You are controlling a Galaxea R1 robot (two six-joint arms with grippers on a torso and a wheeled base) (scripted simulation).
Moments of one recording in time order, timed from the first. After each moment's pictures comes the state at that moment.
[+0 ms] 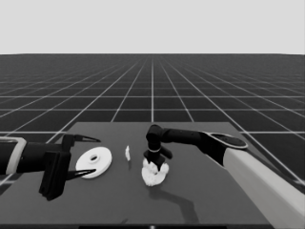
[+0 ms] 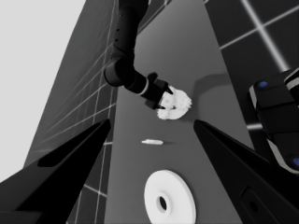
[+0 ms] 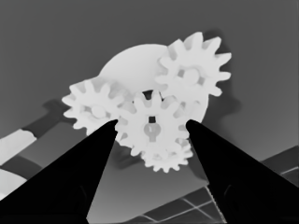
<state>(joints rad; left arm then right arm) -0.34 1.75 -0.42 0.31 0.68 0.35 -0.10 3.07 -1.79 -0.27 -1.50 2.01</state>
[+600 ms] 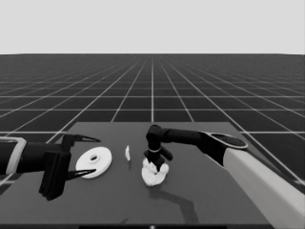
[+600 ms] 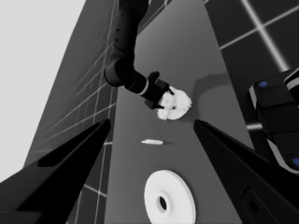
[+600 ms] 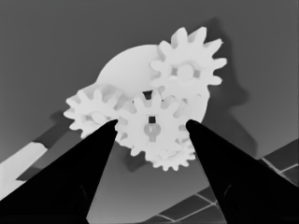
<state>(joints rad) -0.34 1.75 -0.42 0.31 0.68 0.35 -0.10 3.07 -1.79 -0.27 -1.50 2.13</state>
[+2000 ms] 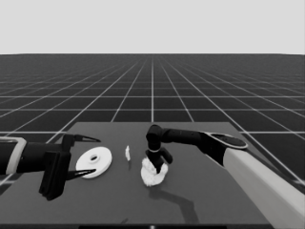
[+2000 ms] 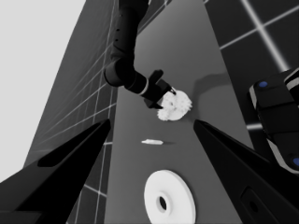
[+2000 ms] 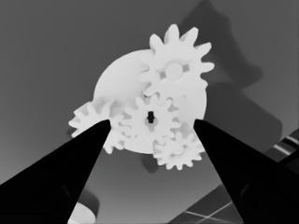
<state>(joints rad) -0.34 1.75 -0.42 0.31 0.68 0.35 -0.10 3.07 -1.79 -0.27 -1.50 2.35</state>
